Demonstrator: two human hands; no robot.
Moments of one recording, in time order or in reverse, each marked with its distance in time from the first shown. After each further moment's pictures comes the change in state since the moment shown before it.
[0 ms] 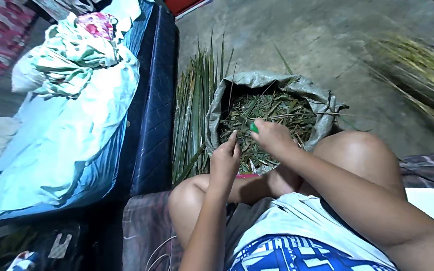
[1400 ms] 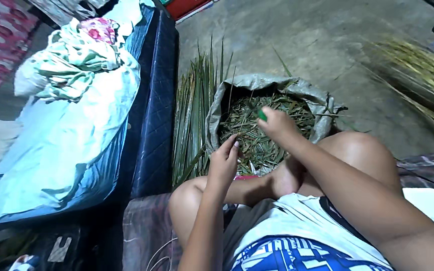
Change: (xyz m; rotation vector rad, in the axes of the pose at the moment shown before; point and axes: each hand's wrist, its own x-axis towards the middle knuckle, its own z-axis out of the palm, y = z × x) left_hand -0.007 0.002 -0.010 -0.384 -0.021 0.040; right_hand 0.009 0.019 -0.012 0.226 0.213 -0.049
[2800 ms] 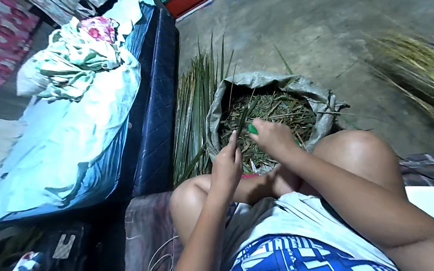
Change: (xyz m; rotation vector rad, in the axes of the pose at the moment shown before) left_hand -0.008 0.006 0.009 0.370 -0.007 -0.034; right_hand -0.022 -0.022 0.006 -0.213 -0.144 -0.043
